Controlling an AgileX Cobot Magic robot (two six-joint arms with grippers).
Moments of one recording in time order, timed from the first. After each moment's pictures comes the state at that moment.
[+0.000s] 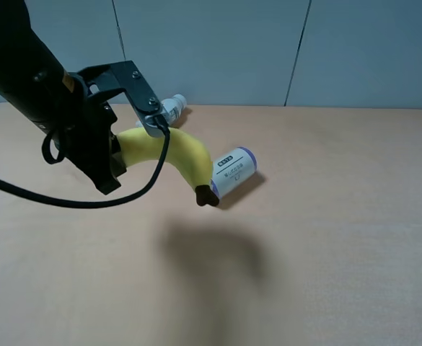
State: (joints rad) left arm -0.61 1.49 -0.97 0.05 0.65 0.43; right arm -0.08 0.04 -0.50 0.12 1.02 -0.02
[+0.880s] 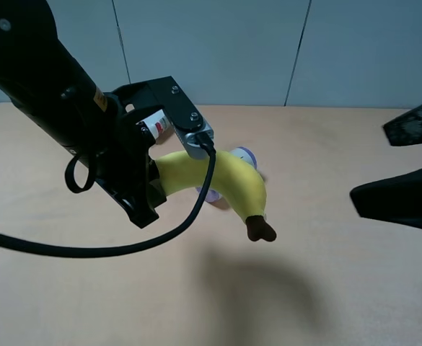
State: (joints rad) left arm -0.77 1.49 -0.97 -0.12 0.65 0.43; right arm 0.64 0.81 -0.83 0.37 0.93 -0.40
